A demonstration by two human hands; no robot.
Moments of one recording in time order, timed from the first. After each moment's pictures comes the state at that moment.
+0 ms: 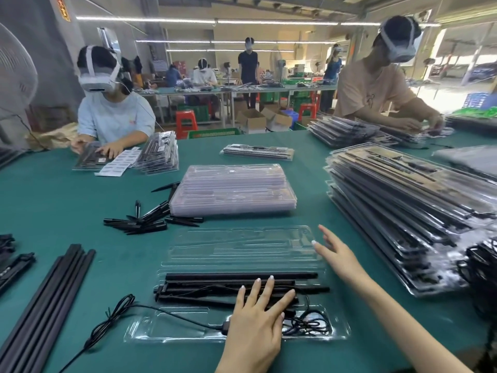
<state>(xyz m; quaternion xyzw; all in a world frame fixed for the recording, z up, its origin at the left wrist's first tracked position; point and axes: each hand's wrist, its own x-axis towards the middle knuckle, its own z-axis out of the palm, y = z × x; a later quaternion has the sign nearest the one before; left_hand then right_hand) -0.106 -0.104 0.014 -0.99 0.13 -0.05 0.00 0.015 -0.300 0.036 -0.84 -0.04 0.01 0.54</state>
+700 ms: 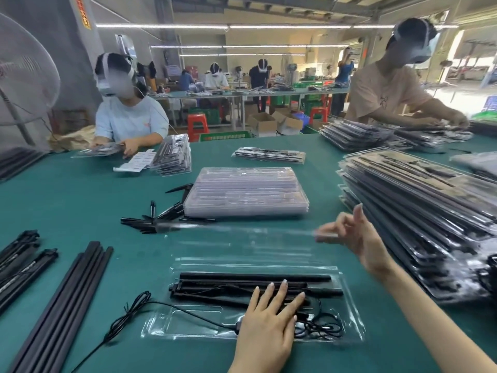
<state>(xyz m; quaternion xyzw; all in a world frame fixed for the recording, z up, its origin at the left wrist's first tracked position) -0.107 -0.097 0.009 -0.98 0.16 -0.04 -0.07 0.015 -0.292 0.090 -0.64 -0.20 0.04 0.74</state>
